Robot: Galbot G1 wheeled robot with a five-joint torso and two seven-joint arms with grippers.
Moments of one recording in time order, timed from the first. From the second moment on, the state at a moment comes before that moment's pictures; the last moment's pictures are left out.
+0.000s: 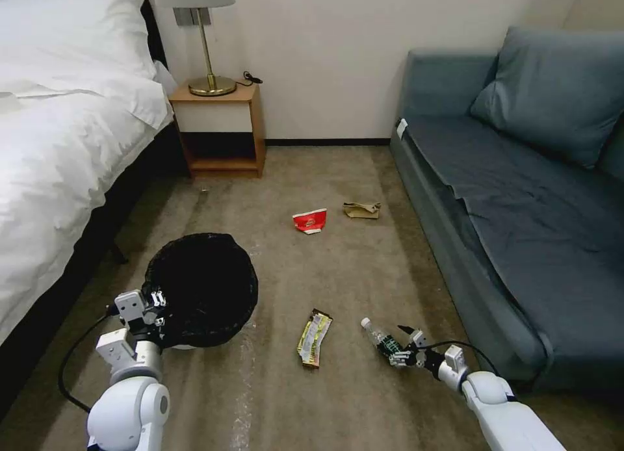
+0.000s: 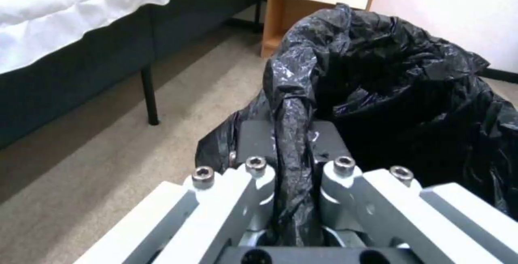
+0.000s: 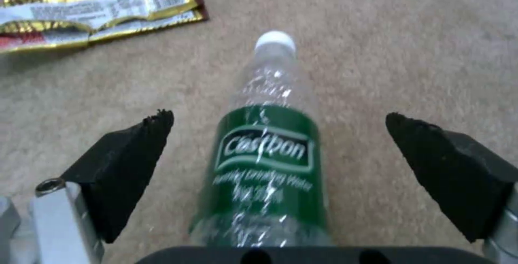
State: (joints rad) left arm 1.44 -1.52 -0.75 -2.05 -0.24 0.24 -0.16; right arm -0.98 1.17 0.36 0.83 0.15 0.32 -0.70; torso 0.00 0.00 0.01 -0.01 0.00
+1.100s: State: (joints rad) left arm 1.44 -1.52 -0.72 -2.05 -0.23 0.24 -0.16; right arm -1.01 1.20 0.39 0.79 0.13 0.36 -0.70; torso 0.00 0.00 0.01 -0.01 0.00
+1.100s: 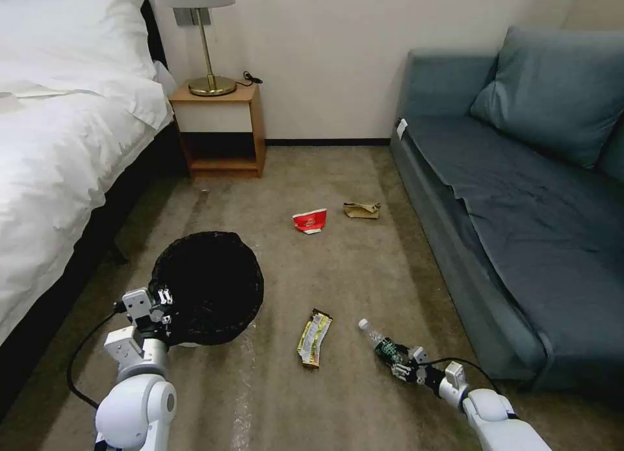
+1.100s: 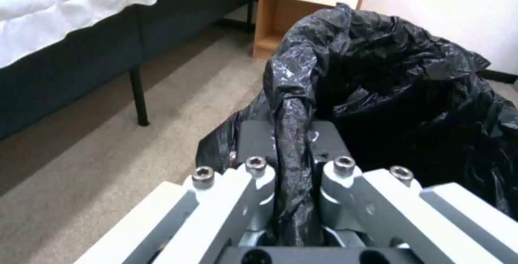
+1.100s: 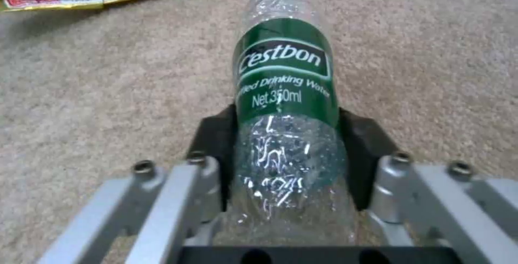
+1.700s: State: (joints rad) left arm 1.43 -1.52 -0.71 -2.03 -0.23 0.24 -0.17; right arm -1.00 1.22 0.42 0.82 0.19 0.39 -0.66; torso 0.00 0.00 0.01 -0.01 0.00
